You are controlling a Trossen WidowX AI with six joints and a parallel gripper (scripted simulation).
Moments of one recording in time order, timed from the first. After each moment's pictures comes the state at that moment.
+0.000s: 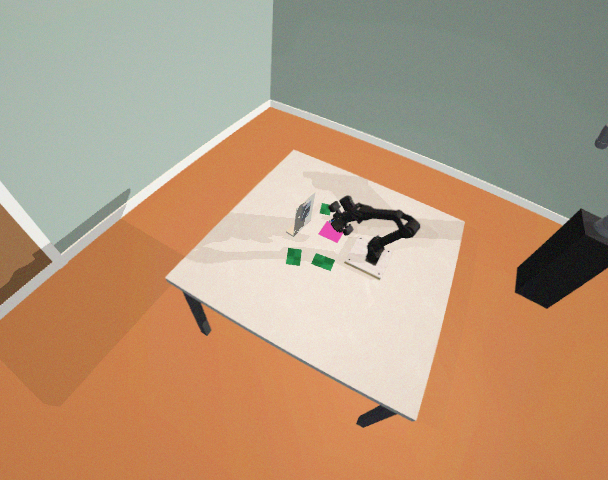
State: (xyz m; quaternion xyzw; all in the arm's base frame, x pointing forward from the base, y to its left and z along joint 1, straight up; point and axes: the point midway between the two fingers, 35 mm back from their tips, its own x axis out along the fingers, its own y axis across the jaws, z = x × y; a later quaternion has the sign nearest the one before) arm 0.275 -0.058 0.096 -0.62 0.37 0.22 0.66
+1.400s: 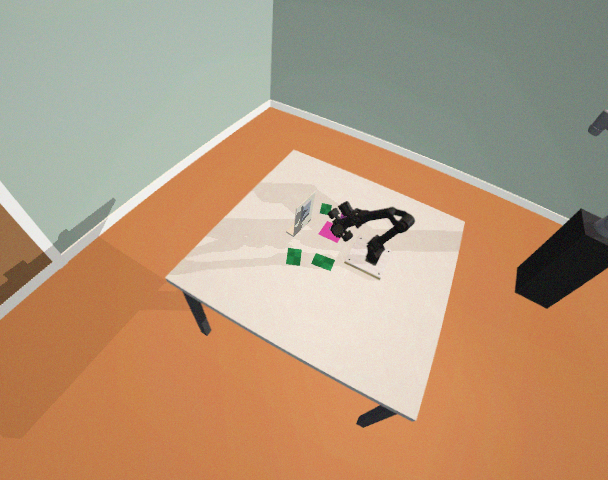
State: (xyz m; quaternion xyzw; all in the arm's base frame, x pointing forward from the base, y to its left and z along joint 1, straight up) arm 0.268 -0.060 0.042 -0.59 0.38 0.25 0.67
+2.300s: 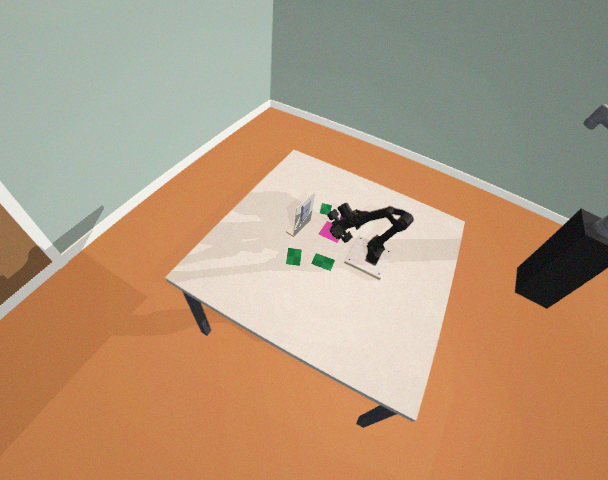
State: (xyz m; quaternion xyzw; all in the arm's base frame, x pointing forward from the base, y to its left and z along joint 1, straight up) arm 0.268 -0.058 0.033 -0.59 0.38 0.25 0.66
